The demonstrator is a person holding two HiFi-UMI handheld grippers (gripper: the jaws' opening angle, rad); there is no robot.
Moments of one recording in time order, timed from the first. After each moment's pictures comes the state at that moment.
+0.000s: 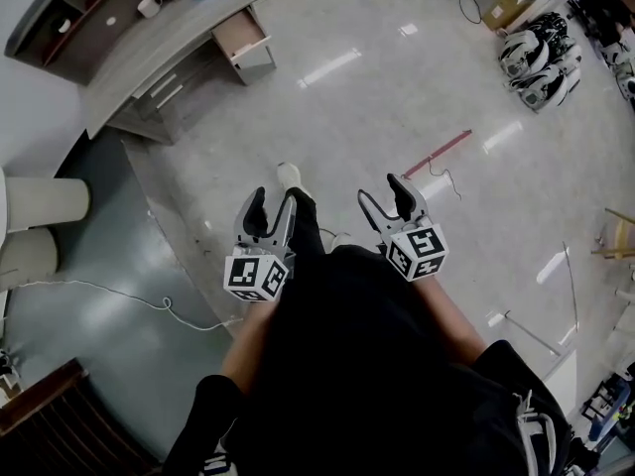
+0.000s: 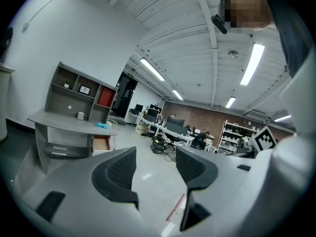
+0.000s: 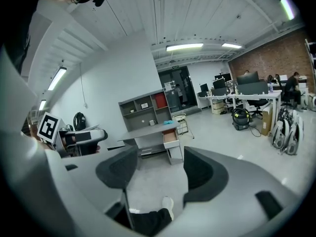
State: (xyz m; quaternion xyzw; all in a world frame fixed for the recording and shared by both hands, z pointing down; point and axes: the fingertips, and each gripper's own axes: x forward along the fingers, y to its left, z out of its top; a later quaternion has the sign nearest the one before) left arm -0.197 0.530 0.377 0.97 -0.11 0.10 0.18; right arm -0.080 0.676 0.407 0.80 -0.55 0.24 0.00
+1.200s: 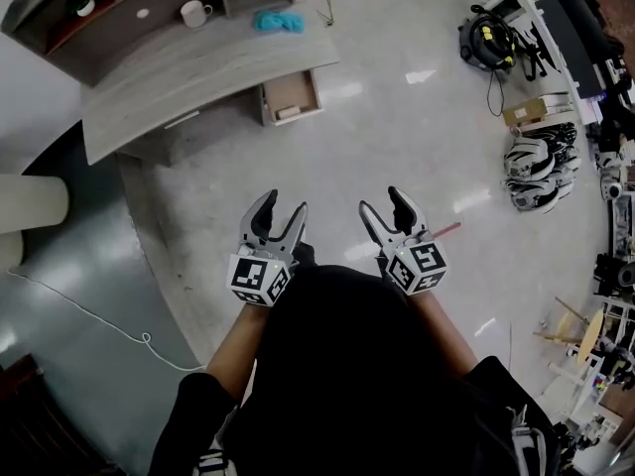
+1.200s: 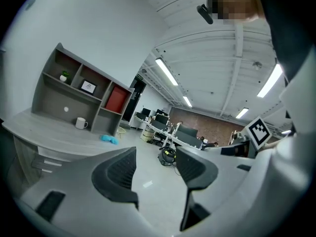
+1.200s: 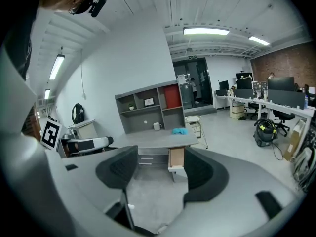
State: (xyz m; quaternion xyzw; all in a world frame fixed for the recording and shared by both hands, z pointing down) left arm -0.041 0.159 0.383 0.97 -0.12 0.07 0.21; right arm 0.082 0.266 0.384 0.75 -0.61 0.24 0.07
